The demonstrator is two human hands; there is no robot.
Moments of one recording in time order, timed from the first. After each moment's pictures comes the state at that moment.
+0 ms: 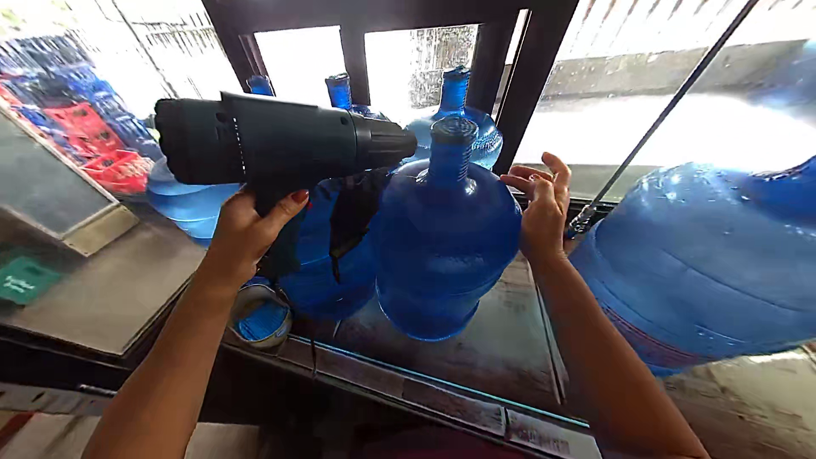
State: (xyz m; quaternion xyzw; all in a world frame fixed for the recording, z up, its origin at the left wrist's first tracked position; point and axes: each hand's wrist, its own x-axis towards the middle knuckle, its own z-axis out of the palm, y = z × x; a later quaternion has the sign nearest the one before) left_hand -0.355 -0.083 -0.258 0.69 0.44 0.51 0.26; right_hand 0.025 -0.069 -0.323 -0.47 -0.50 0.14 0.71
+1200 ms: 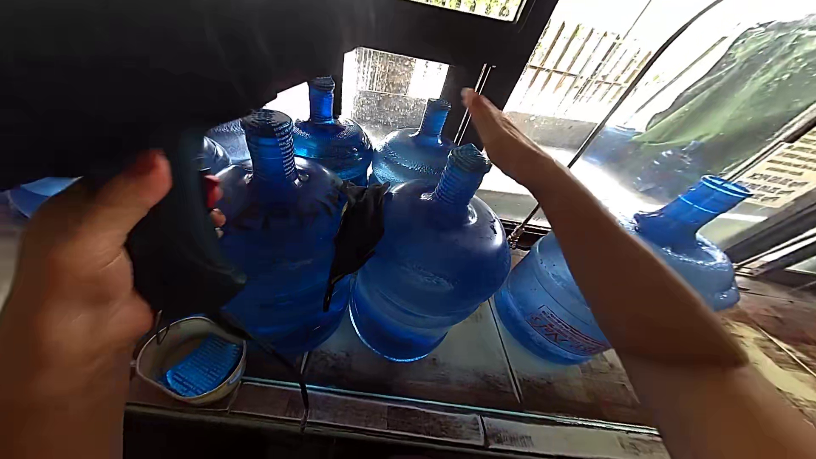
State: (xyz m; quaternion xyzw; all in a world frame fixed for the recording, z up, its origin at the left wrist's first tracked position) left_hand -0.444 -0.045 -0.263 0.55 0.28 0.64 0.46; right_hand -0.046 -0.034 -0.171 -0.62 -0.73 0.01 0.29
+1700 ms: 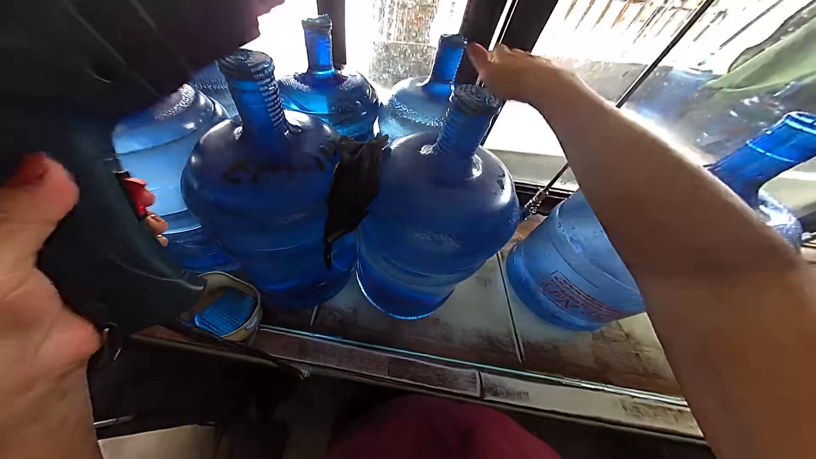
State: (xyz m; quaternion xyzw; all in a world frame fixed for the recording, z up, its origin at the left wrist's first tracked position) left_hand -0.478 -0.091 -0.296 0.54 0.30 0.65 0.45; right_hand 0.017 0.032 -0.174 -0.75 -0.65 0.00 0.14
